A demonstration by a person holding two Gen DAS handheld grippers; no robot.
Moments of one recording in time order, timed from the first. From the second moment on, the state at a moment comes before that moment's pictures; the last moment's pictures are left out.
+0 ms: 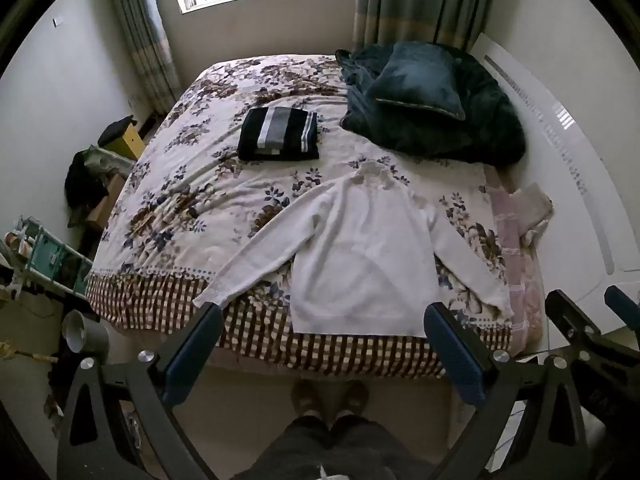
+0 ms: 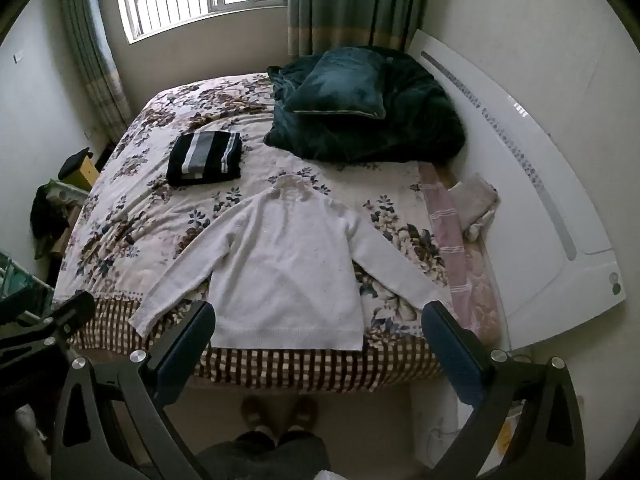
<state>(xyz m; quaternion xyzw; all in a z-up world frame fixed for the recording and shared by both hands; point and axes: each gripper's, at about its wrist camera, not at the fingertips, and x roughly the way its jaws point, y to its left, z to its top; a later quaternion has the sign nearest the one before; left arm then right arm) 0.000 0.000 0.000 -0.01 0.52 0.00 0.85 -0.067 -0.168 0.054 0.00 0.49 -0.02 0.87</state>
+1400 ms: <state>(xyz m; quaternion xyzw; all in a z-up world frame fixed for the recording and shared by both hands) 0.002 0.005 0.007 -0.01 0.51 0.01 0.86 -0.065 -0.165 0.059 -0.02 0.49 -0.02 0.87</state>
